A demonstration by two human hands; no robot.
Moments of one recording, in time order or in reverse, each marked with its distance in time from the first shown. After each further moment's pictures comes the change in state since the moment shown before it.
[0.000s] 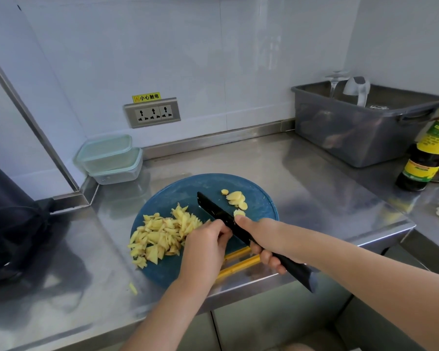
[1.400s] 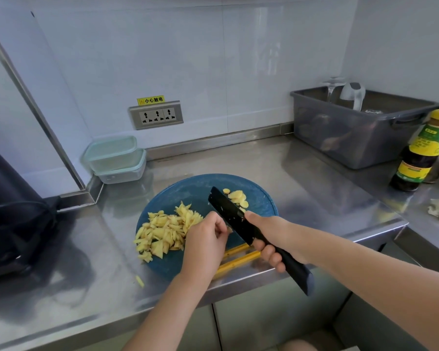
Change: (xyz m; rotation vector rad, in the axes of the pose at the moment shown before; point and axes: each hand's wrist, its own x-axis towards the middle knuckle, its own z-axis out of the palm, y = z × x) left_hand -0.001 0.003 -0.006 -0.028 0.019 -0.116; right_hand -0.014 0.011 0.001 0.219 -0.048 -0.010
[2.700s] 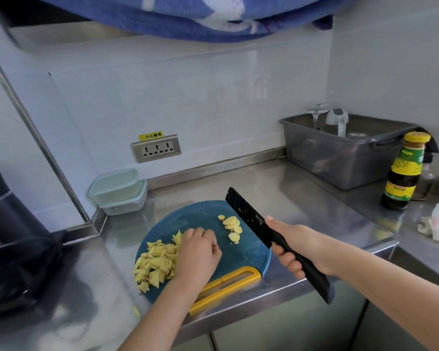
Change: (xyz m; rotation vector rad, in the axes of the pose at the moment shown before) left_hand 0.029 -0.002 -0.005 0.509 -0.087 0.173; right_hand -0.031 0.009 -0.052 0.071 0.071 -0.192
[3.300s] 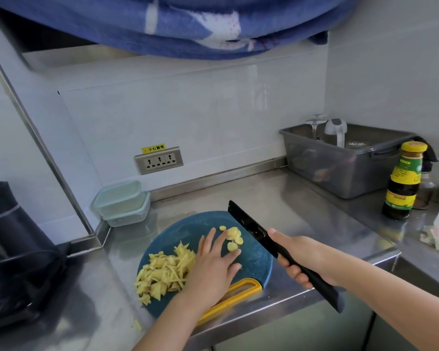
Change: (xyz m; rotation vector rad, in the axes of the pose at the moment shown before) left_hand -0.004 0.017 -0.005 0.068 -0.230 0.173; right_hand 0.005 0.006 -0.009 -0.097 0.046 -0.018
